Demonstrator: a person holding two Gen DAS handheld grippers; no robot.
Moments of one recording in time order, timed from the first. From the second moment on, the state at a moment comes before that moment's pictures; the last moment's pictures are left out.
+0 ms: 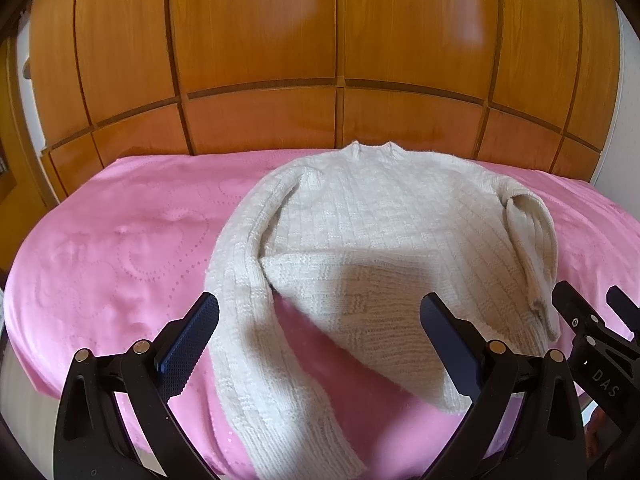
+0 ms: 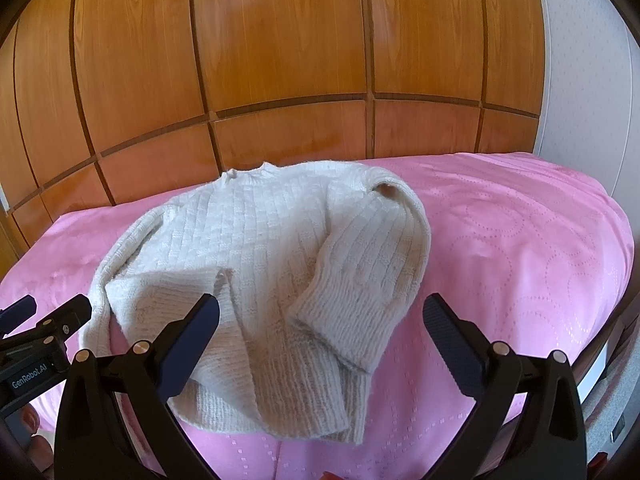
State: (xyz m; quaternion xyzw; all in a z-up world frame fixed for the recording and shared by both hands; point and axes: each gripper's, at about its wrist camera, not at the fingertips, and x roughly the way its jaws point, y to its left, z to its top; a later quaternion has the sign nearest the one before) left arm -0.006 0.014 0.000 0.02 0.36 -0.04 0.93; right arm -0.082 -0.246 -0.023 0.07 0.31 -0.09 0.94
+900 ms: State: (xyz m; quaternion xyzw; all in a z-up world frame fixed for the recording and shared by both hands) left arm -0.003 0.015 -0.003 0.02 0.37 -0.05 0.93; right arm -0.078 -0.247 -0.024 0.07 0.32 -0.10 0.94
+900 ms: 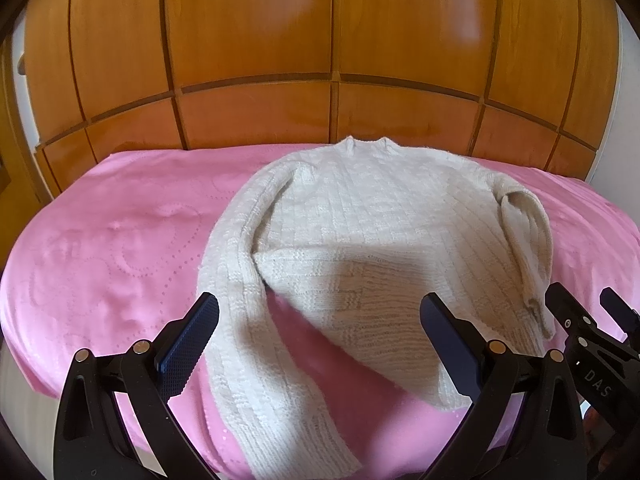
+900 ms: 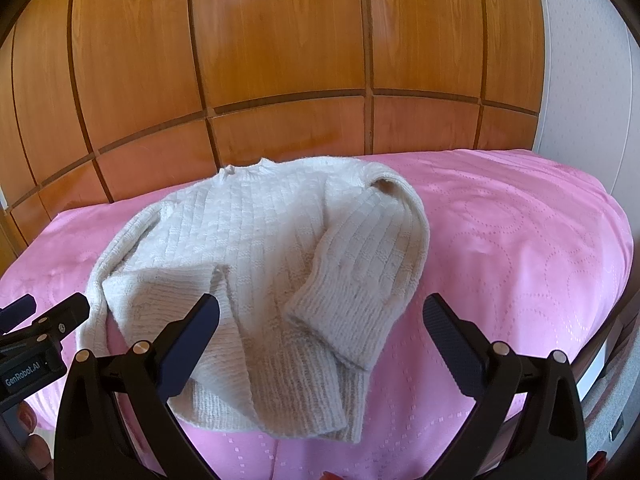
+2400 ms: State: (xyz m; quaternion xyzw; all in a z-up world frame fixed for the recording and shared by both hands) left arm 0.013 0.127 -0.108 -0.28 0.44 -0.12 0.84; right arm -0.067 -0.240 -0.051 0.06 0.35 -0.11 0.93
